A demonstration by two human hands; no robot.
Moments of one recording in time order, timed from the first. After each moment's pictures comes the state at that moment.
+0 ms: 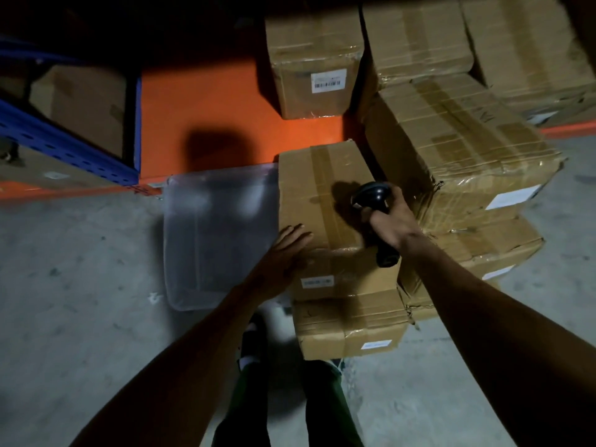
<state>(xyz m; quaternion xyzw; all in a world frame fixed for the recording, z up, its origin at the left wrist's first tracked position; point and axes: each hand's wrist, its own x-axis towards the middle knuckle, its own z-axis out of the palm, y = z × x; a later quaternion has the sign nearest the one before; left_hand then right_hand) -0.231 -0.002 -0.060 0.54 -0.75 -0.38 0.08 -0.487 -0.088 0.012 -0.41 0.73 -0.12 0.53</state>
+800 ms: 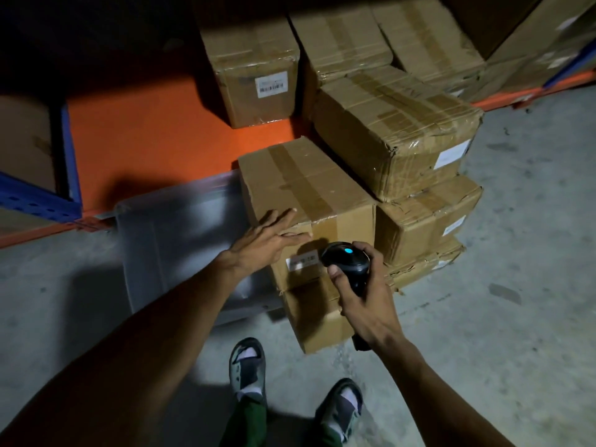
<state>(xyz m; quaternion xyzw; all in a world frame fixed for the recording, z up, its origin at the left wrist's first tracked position) -0.227 -0.036 -0.033 0.39 -0.88 -0.24 -0.16 -0.423 0.116 0.030 -0.38 0.72 -0.34 0.47</state>
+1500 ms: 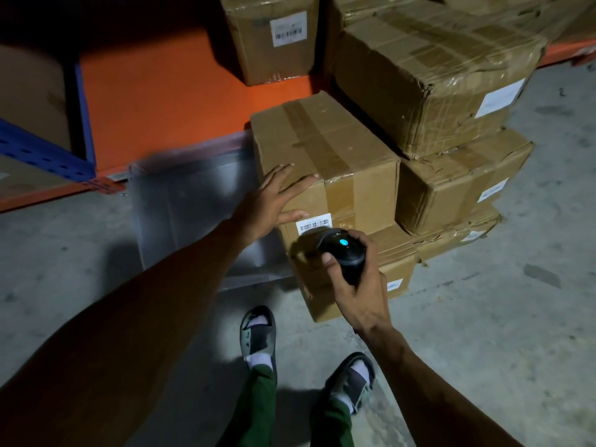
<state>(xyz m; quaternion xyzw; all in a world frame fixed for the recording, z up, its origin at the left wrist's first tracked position) -0.215 -0.013 -0.075 0.42 -0.88 -0.20 0.09 -0.399 0.160 -0.045 -0.38 0.73 -0.35 0.45</state>
